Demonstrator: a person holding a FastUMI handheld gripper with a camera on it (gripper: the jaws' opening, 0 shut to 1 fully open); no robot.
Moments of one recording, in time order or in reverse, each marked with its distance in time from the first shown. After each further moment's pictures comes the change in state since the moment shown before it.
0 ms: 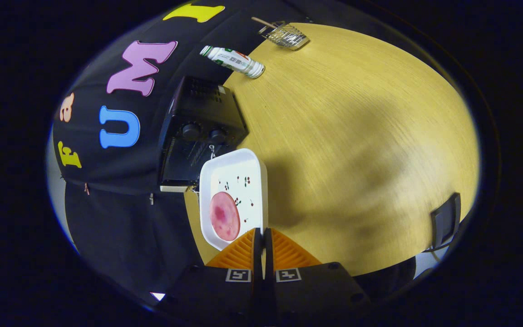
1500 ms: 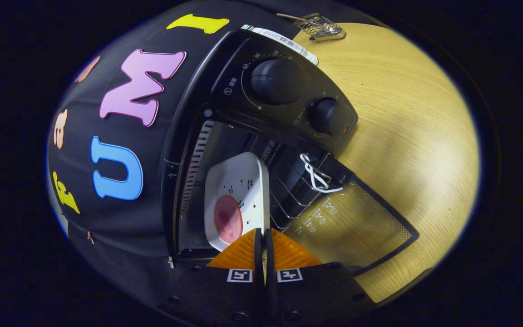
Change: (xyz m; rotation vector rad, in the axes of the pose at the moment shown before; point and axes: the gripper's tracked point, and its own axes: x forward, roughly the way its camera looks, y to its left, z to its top) arm 0.239 0.180 0.053 0.214 -0.423 0.074
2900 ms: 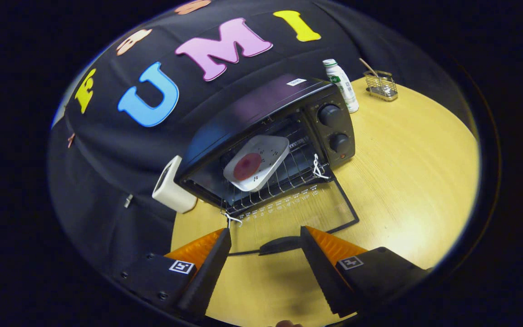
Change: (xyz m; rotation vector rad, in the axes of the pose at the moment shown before) arm -0.111 -0.011 -0.052 -0.640 -0.001 -0.041
